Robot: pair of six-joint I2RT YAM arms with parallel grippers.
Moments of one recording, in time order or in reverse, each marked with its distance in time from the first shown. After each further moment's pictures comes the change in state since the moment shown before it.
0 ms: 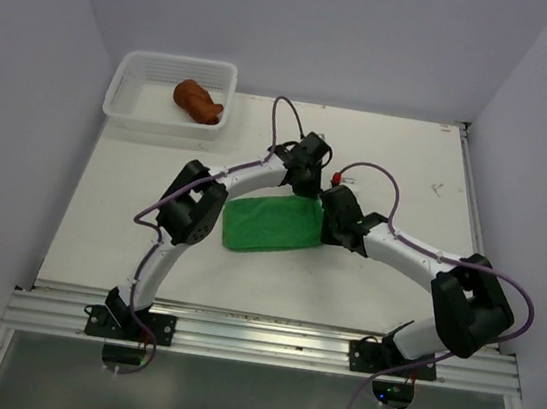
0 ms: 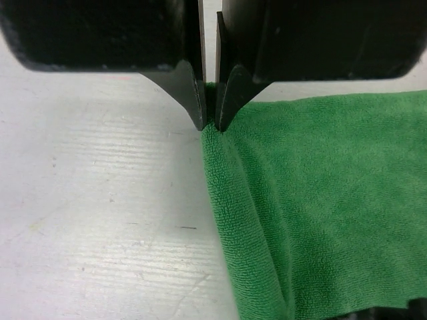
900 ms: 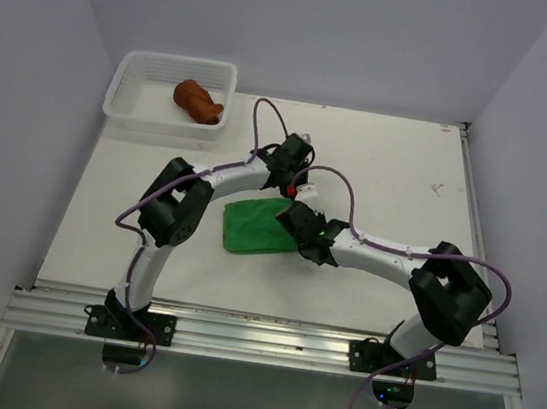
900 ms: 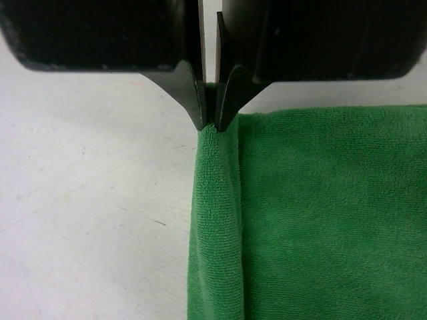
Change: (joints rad) left arm 0.046 -0.157 -0.267 0.167 0.057 -0.007; right arm 0.282 0.108 0.092 -0.072 0.349 -0.145
